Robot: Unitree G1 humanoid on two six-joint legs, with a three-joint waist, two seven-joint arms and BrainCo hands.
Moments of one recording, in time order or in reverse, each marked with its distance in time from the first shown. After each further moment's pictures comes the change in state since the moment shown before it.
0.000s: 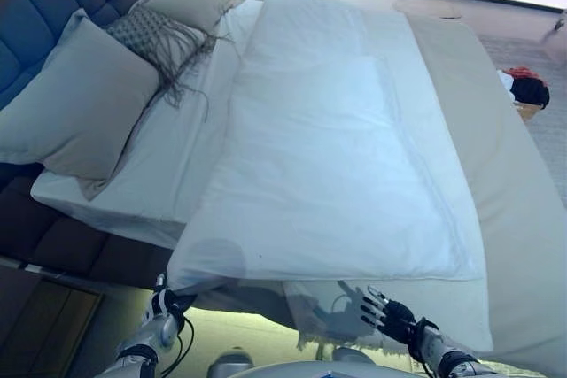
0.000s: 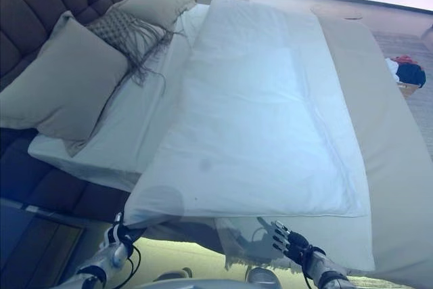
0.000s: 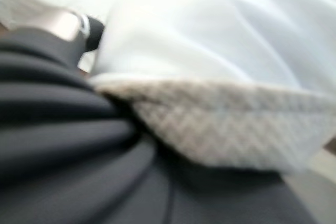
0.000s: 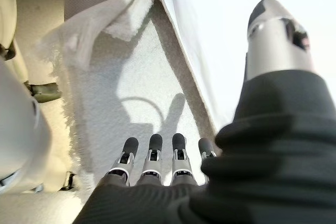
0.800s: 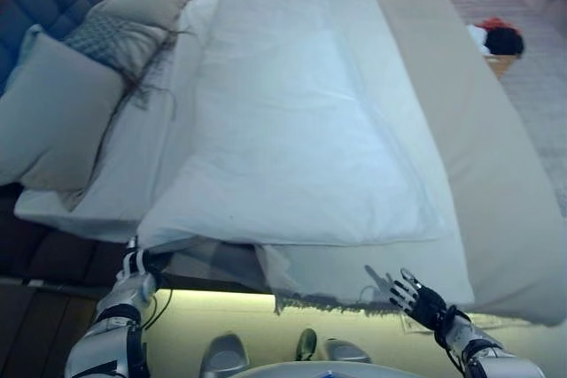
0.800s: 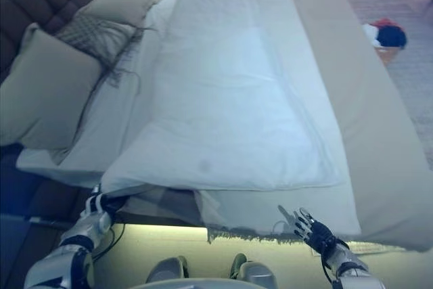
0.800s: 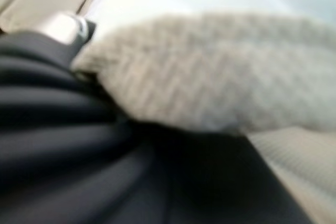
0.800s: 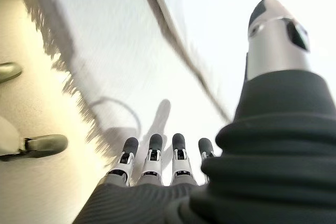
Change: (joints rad) left arm -0.133 0.128 0.041 -0.045 -0.001 -0.156 0.094; right arm 0.012 -0.110 -0.115 0.090 0.114 -0.017 0.015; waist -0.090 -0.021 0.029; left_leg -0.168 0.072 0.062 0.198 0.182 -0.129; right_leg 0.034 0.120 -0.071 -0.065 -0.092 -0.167
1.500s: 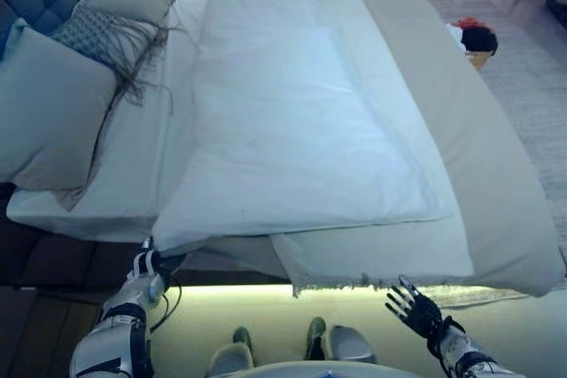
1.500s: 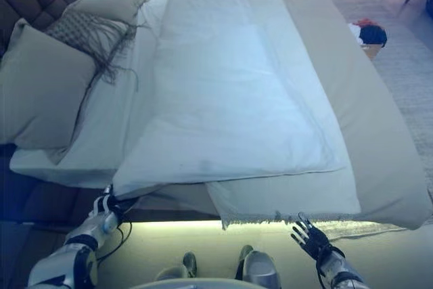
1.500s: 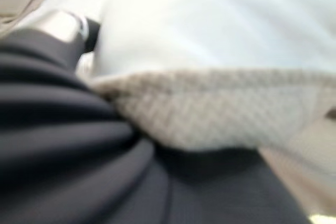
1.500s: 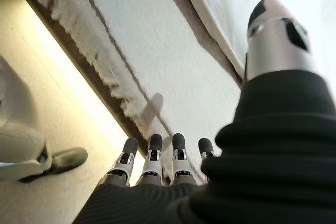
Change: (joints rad) left arm -0.042 -0.074 -0.078 0.034 -0.003 0.096 0.007; right arm 0.015 0.043 0.053 -0.078 0.036 -0.012 -0.023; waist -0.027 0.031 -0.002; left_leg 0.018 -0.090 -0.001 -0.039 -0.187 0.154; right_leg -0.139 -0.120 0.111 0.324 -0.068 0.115
